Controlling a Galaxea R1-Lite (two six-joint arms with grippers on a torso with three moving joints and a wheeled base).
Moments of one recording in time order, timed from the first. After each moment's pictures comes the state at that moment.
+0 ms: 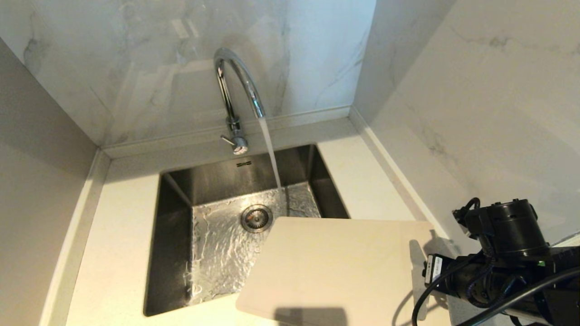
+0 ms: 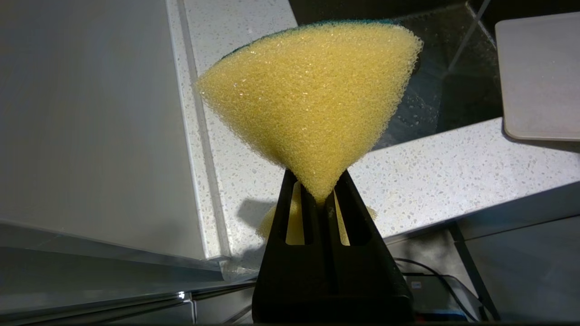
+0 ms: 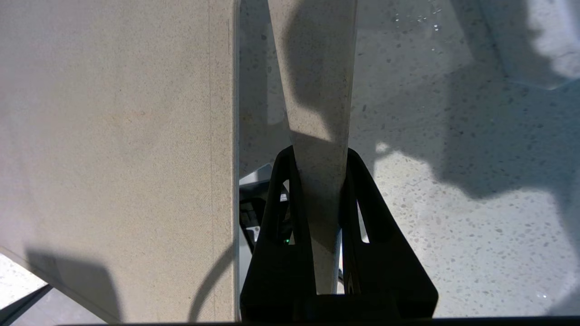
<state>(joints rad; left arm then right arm) 0.00 0.00 -0.06 0.16 -0.01 0.01 0.22 1.48 -0.59 -0.10 -0.10 0.46</state>
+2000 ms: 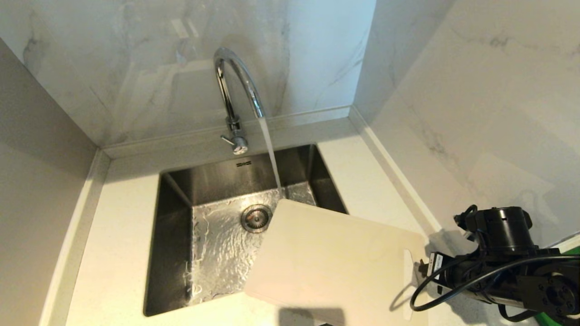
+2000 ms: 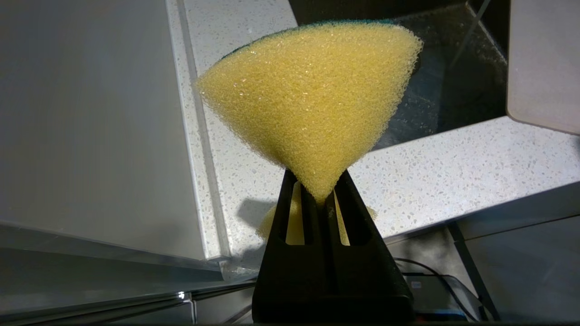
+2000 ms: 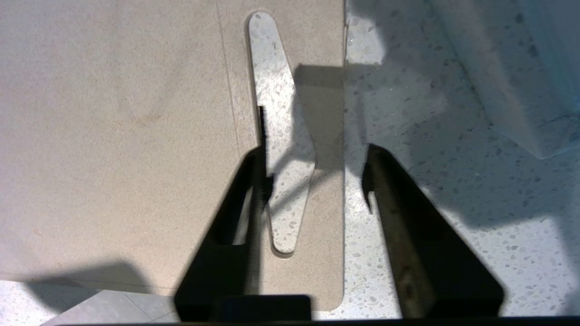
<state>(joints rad) 0.00 0.00 -0.06 0.16 -0.01 0.01 0.03 1.67 -0.55 -0.32 0.05 0.39</state>
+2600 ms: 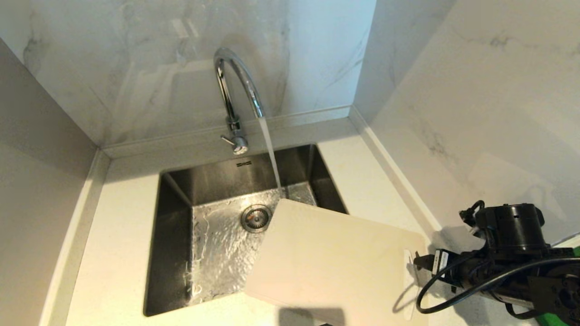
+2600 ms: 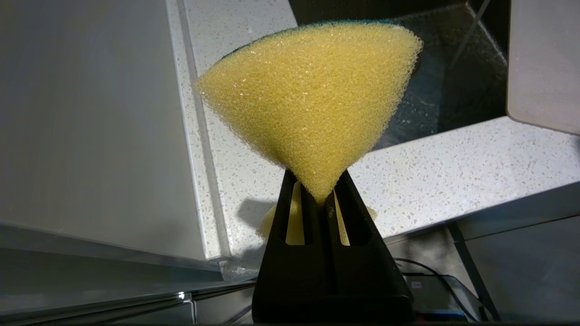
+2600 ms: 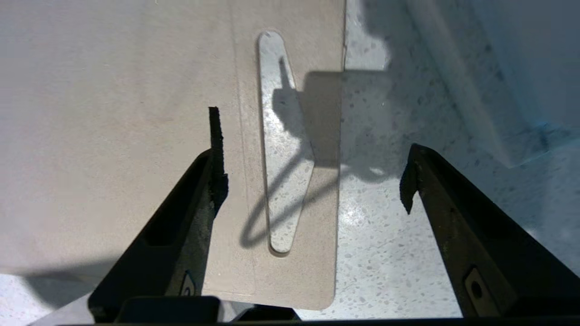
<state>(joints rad) 0.00 0.00 -0.06 0.16 -0.01 0.01 0.02 1.61 -0.54 -0.32 0.05 0.35</state>
